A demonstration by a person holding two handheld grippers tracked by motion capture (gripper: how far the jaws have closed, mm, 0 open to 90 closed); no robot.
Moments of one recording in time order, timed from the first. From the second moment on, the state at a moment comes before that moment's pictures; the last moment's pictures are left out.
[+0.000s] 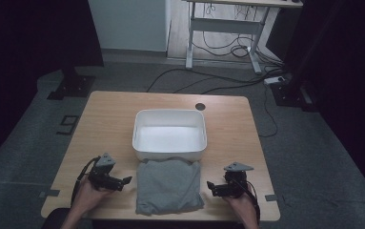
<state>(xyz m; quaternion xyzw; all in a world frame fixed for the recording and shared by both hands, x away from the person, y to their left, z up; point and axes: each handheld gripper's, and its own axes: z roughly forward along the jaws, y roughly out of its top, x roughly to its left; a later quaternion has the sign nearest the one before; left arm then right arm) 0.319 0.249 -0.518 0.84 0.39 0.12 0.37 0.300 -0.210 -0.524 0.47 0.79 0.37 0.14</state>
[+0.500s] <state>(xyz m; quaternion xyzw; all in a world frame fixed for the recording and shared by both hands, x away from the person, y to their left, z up) 0.309 0.205 -0.511 0.84 0.38 0.09 0.37 0.300 -0.161 -0.500 0.43 0.80 0.39 0.11</state>
